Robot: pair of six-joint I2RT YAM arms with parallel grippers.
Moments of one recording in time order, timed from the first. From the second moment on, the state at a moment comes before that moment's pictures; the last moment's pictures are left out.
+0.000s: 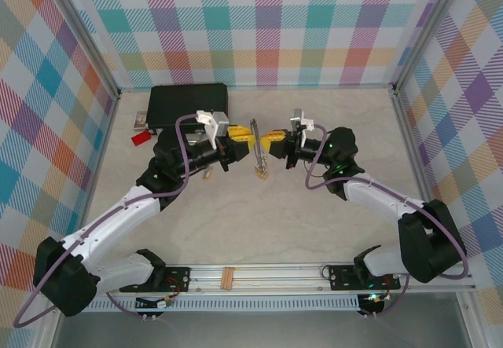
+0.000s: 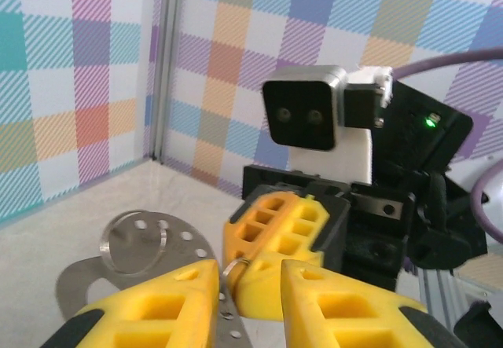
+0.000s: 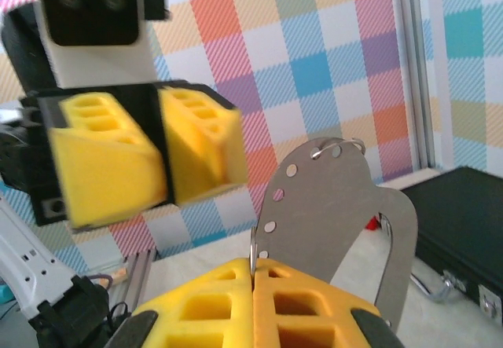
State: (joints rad) left arm -0.58 1.14 0.87 0.33 0.54 -0.23; right arm 0.50 1.35 0.75 0.85 -0.87 0.43
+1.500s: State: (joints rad) left arm -0.52 1.31 0.84 0.70 0.80 -0.49; right arm 0.49 1.35 0.75 0.99 -0.90 0.58
